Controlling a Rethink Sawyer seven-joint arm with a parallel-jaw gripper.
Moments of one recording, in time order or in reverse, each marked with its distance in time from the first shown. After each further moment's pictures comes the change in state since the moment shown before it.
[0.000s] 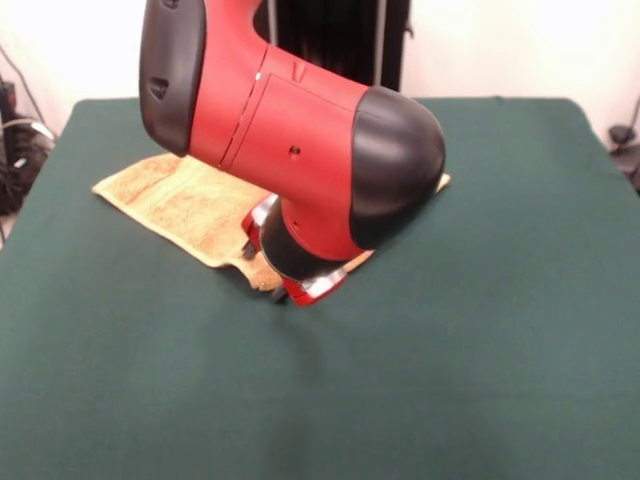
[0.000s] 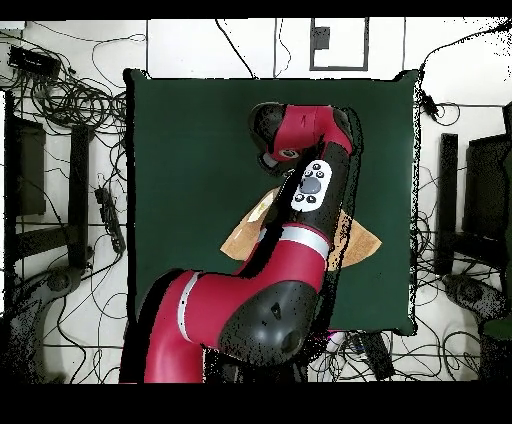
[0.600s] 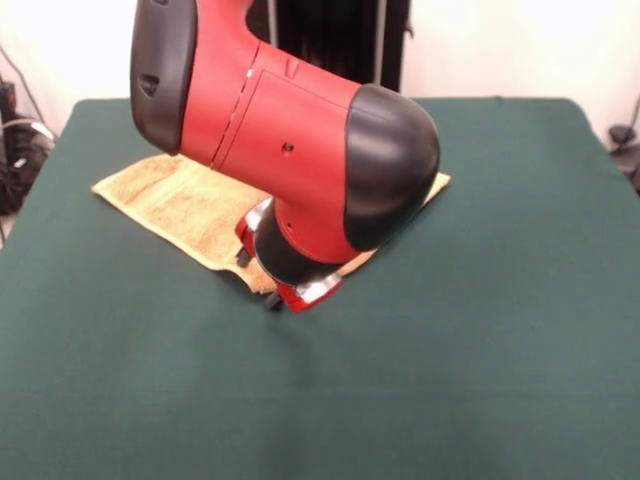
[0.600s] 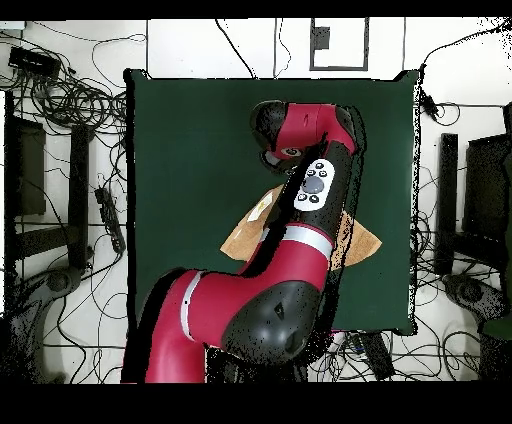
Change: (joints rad) arm -0.010 0.004 0.000 -0.019 0.000 -0.008 0.000
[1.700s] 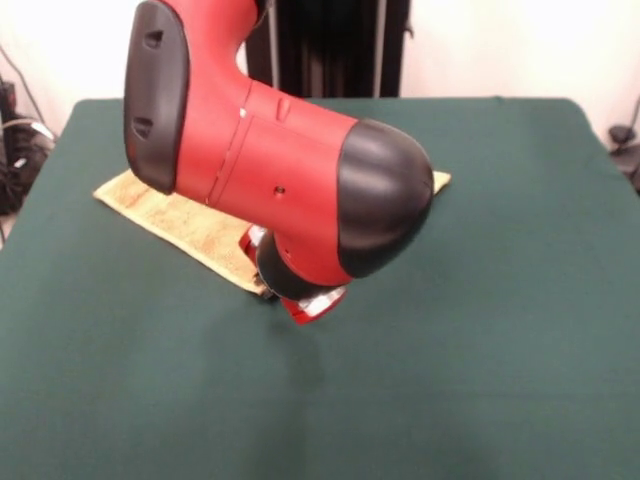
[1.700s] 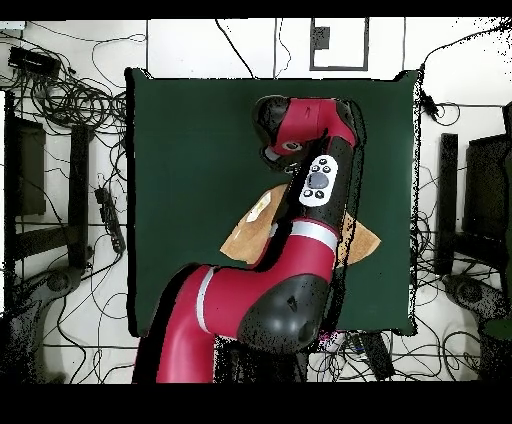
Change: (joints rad) arm -0.032 0.049 0.033 -0.100 -0.004 0.092 0.000
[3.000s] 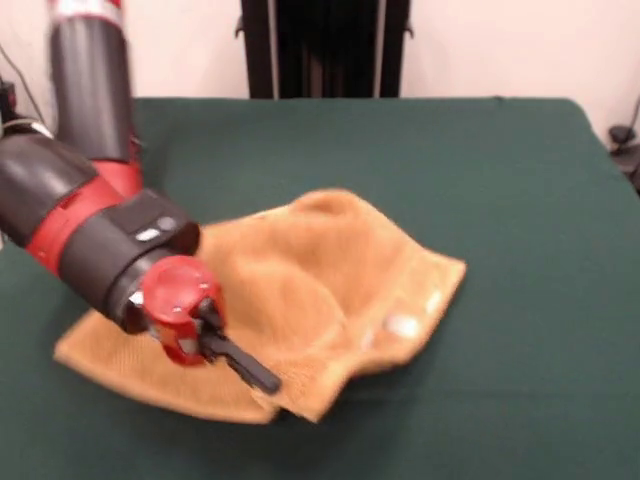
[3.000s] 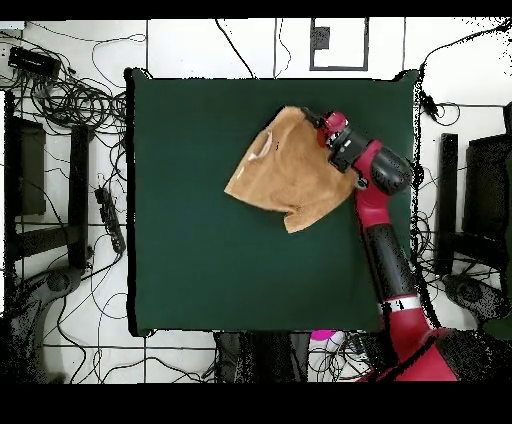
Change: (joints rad) arm -1.051 0.196 1.736 0.703 -0.170 -0.688 -0.909
